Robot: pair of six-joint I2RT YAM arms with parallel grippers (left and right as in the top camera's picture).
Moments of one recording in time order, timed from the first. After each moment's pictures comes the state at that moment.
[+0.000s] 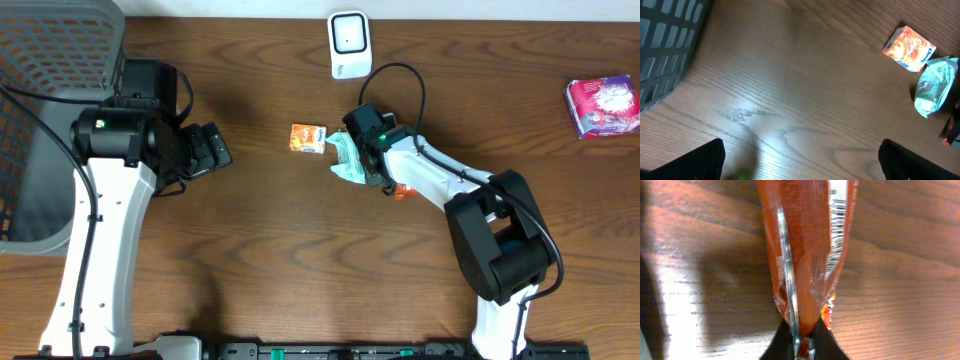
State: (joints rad) left arm -0.04 1.45 1.49 -1.33 0.02 -0.46; right arm 0.51 2.04 1.31 -0.67 0.41 0.28
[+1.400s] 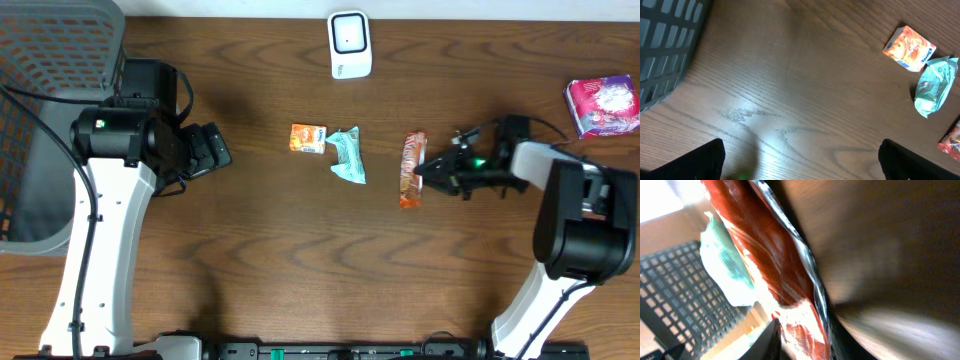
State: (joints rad) left arm -0.04 1.45 1.49 -1.33 0.02 -0.46; right arm -0.18 2.06 1.13 -0.60 -0.94 0.40
